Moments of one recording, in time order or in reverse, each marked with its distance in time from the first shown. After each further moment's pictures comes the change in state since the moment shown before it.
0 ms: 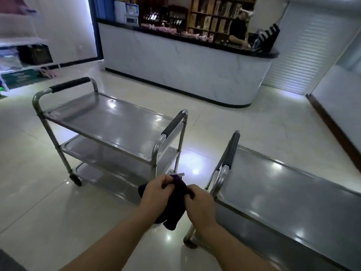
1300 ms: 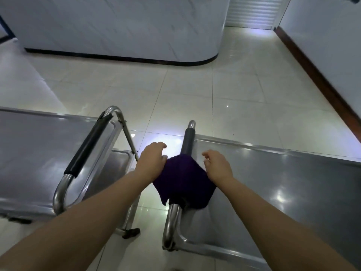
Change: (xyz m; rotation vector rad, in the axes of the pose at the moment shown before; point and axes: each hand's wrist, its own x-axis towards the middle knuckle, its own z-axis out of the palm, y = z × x) left_hand 0.359 0.032 0.257 0.793 -0.307 0.250; right_hand 0.324 0.246 -0.164 -0.193 0.020 0.297
